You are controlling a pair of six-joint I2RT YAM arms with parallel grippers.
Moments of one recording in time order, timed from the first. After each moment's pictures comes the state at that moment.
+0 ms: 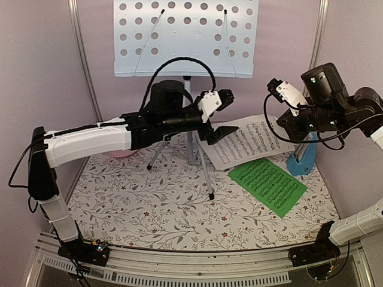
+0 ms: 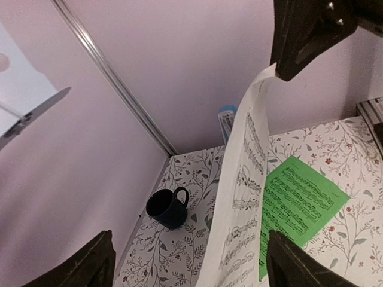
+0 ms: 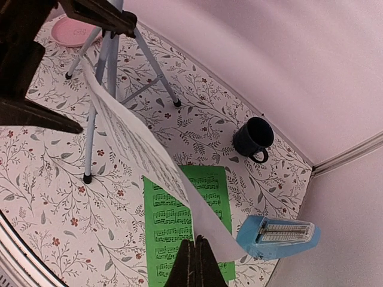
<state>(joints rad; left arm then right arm) -0.95 1.76 1.54 0.11 0.20 0.51 0.86 1.22 1.65 -1.13 0.41 -0.11</state>
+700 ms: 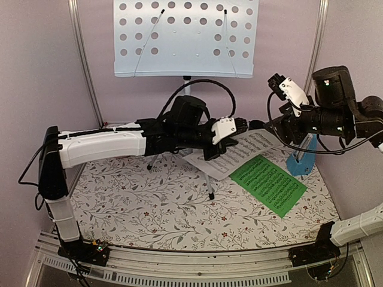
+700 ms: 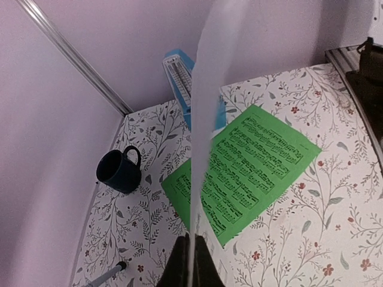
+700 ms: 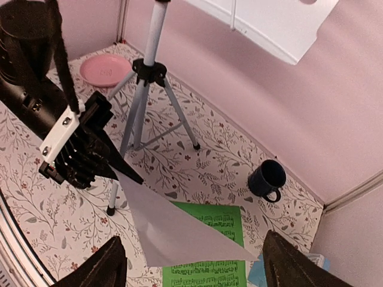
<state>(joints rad) -1.01 1.88 1.63 -0.14 0.17 0.58 0.94 1.16 1.59 -1.00 0.38 -0.14</state>
